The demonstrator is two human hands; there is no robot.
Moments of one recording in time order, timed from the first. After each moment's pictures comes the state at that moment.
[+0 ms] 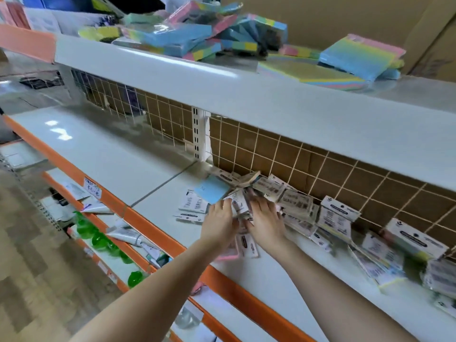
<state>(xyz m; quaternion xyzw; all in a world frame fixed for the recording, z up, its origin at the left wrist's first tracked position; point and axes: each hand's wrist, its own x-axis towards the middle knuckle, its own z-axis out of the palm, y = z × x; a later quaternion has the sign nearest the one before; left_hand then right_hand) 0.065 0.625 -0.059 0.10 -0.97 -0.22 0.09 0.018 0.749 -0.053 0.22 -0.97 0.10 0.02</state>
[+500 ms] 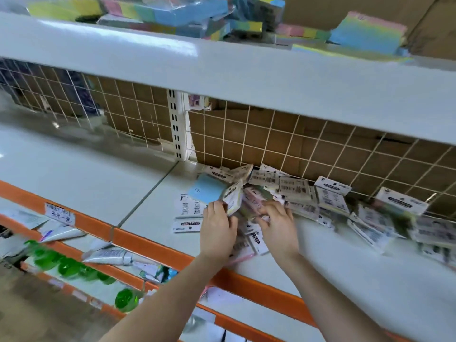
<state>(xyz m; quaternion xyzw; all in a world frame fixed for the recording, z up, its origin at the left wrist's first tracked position) 0.073 0.596 -0.069 0.05 -0.92 -0.35 0.18 0.049 0.744 -0.077 0.06 -0.97 0.22 0.12</state>
